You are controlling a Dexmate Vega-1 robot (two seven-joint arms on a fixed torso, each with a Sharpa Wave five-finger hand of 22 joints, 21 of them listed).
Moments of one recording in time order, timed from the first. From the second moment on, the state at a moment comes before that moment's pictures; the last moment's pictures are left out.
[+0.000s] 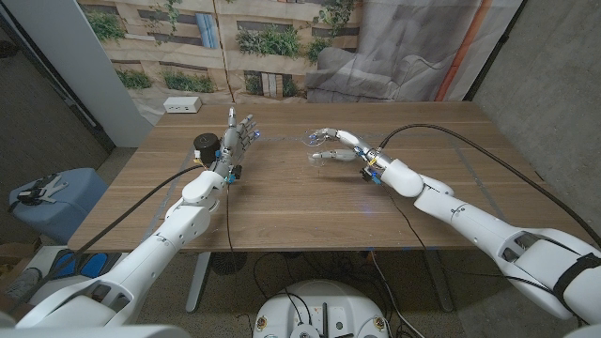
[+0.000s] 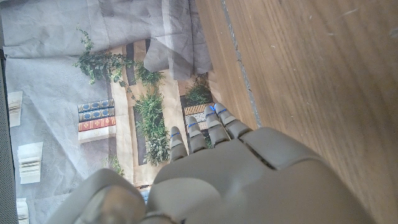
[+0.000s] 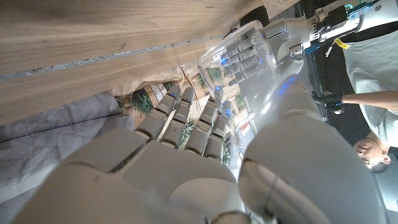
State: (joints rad) left arm 0.84 0.51 0.37 -1.30 -0.65 -0.29 -0.03; left_hand -0.01 0.03 -0.07 0.16 0.21 0.09 -0.17 0.20 0.19 0.15 -0.09 0.20 0.18 0.20 0.02 0.19 0.18 0.12 -0.04 0.26 0.19; right arm -0.56 -0.51 -0.73 -1.08 -0.20 0.70 -0.08; right_hand 0.77 -0.06 0.36 -0.16 0.18 0.42 -0.15 0.58 0.23 0.68 -0.18 0.33 0.30 0.34 -0.04 0.46 0.28 0.39 0.00 0.21 0.17
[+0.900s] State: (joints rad) left arm 0.84 0.51 0.37 -1.30 -0.65 -0.29 -0.03; left_hand -0.01 0.03 -0.08 0.16 0.22 0.09 -0.17 0.20 0.19 0.15 -0.09 0.20 0.18 0.20 0.02 0.19 0.18 0.13 -0.04 0.26 0.19; right arm -0.53 -0.60 -0.72 -1.20 -0.34 0.63 -0.04; right_hand 0.77 -0.06 0.35 -0.16 0.17 0.42 -0.14 0.60 0.22 0.70 -0.18 0.34 0.32 0.35 -0.04 0.48 0.29 0.40 0.00 0.21 0.17
